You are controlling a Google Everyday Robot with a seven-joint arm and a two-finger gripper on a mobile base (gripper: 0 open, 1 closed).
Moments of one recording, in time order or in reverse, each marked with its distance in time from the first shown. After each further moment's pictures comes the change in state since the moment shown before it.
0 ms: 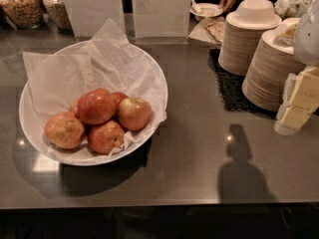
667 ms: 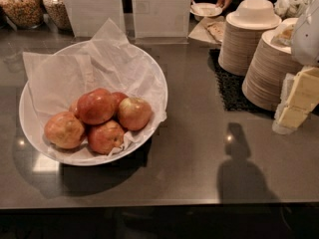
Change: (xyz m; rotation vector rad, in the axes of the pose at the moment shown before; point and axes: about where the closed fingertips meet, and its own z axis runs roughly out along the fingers) arm -0.003 -0.002 0.004 -0.001 -0.015 -0.011
